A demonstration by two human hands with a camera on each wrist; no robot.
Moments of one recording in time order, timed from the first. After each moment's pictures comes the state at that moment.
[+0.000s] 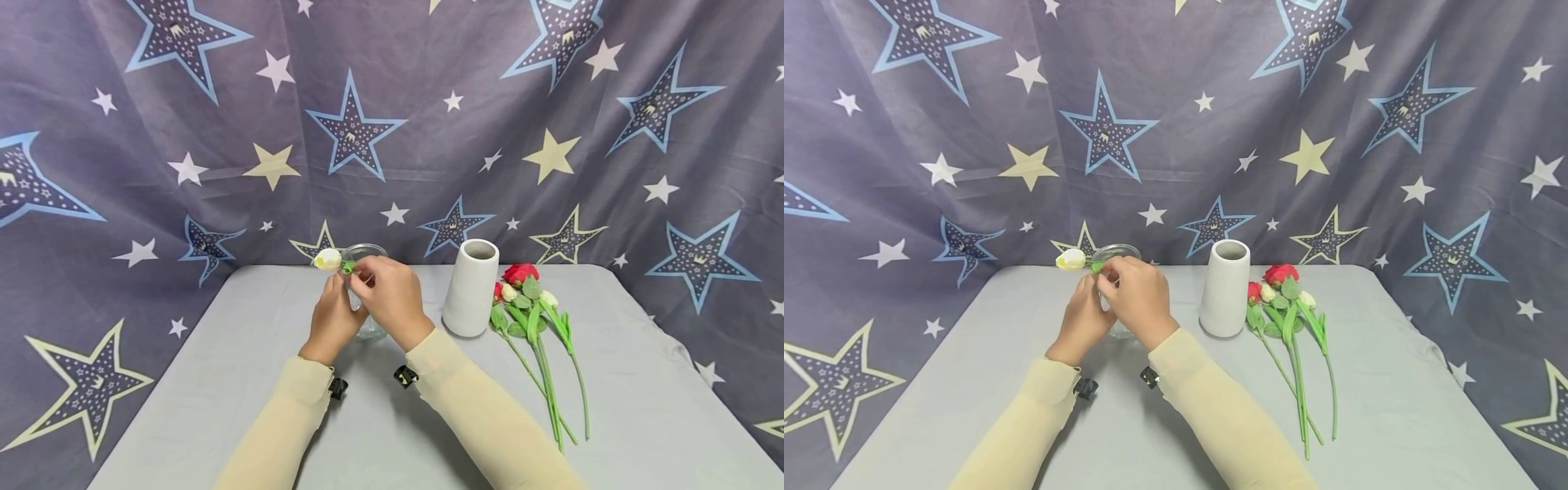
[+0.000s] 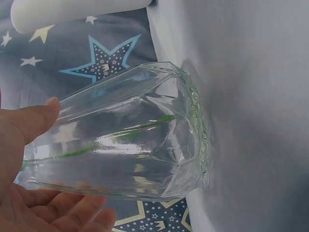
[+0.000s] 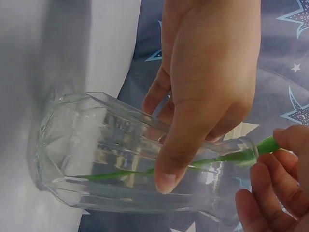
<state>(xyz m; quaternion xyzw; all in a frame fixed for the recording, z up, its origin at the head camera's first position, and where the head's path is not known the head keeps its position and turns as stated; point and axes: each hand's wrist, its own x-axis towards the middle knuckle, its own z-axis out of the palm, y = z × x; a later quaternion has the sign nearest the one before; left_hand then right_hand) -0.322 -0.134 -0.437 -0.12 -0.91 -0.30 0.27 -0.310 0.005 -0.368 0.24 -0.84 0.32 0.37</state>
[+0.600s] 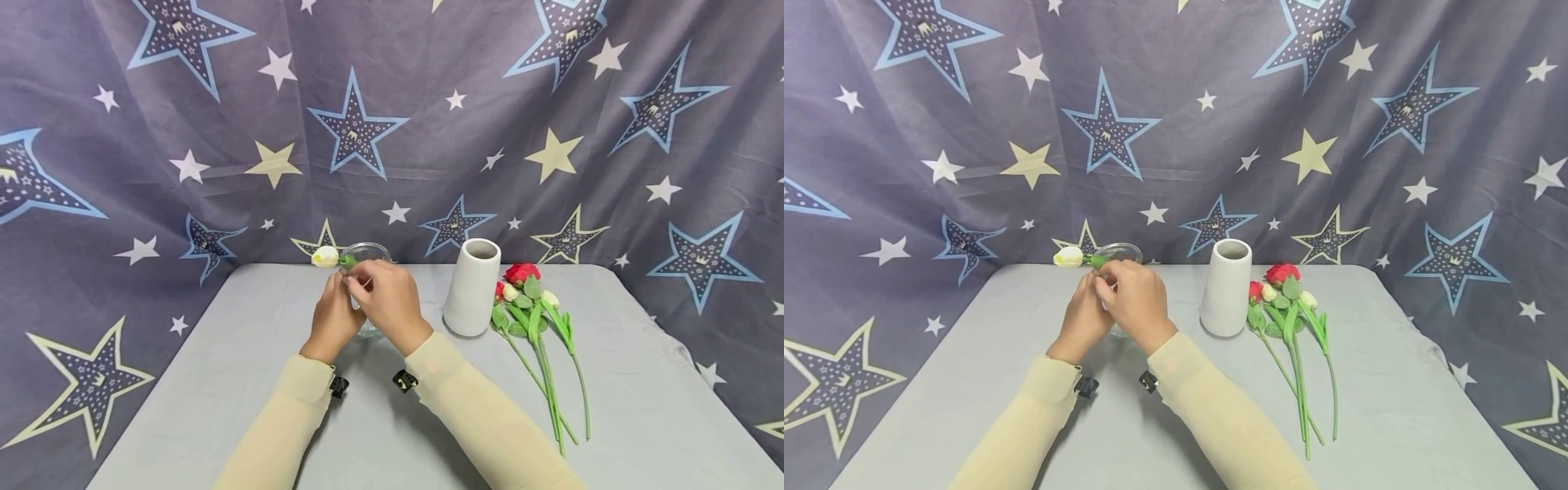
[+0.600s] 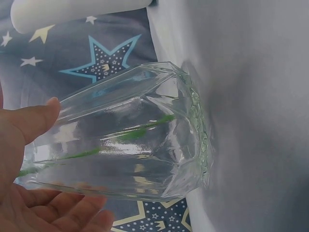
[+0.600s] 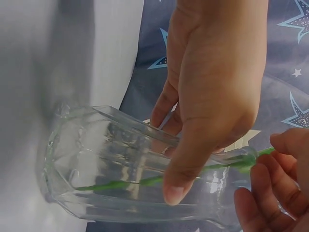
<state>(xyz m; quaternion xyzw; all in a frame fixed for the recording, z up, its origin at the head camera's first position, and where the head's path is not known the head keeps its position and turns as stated) -0.323 -0.135 -0.437 -0.11 -0.91 -0.29 0.27 -0.306 0.001 -0.375 0.26 -0.83 0.32 0.37</state>
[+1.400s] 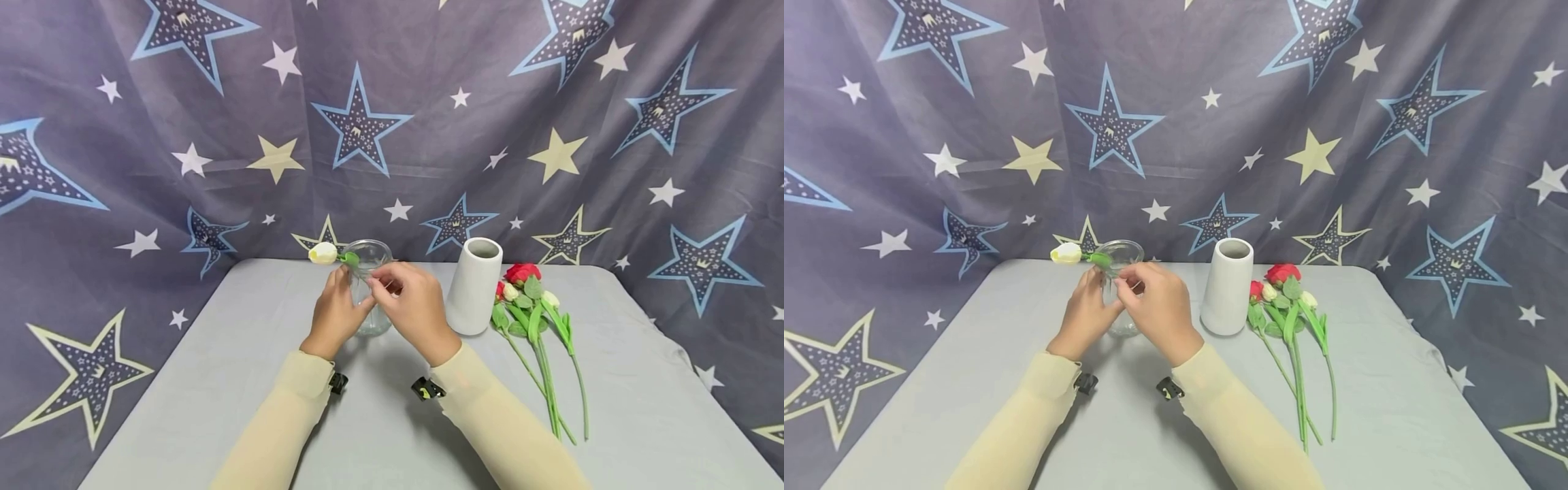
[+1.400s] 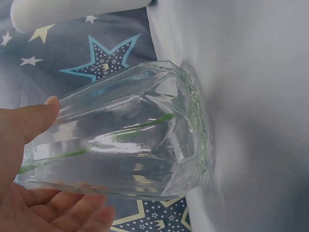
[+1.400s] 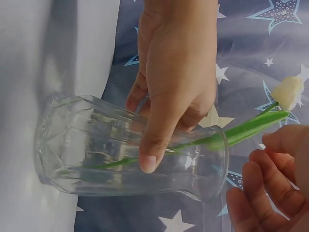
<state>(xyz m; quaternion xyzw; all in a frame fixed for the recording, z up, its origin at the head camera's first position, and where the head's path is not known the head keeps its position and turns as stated) -0.322 -0.133 -0.436 -0.08 -0.91 -0.32 0.24 -0.283 0.036 -0.370 0.27 -0.81 0.39 0.35</state>
